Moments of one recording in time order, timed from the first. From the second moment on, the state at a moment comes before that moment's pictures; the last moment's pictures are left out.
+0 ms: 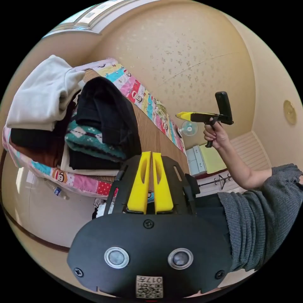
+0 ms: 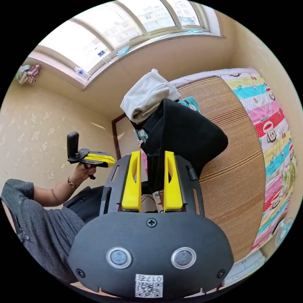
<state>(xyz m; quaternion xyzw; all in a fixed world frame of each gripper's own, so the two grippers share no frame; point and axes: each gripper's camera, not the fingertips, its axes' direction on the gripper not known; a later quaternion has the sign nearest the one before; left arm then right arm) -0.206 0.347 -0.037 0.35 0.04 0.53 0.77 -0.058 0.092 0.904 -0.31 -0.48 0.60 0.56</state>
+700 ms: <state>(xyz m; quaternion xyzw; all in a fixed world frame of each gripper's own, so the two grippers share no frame) -0.290 0.316 -0.014 0.39 0.13 0.43 0.81 -0.169 0.011 1.202 -0.42 -0.52 0.45 0.59</state>
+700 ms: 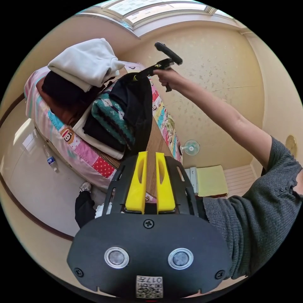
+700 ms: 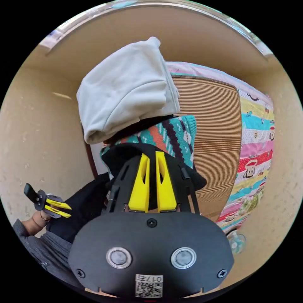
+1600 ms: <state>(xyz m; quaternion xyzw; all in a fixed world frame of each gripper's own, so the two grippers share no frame) -0.148 0.366 0.158 0.15 -0.01 0.75 0.64 -0.029 -0.072 0.422 0.29 -0.03 0.77 0.57</state>
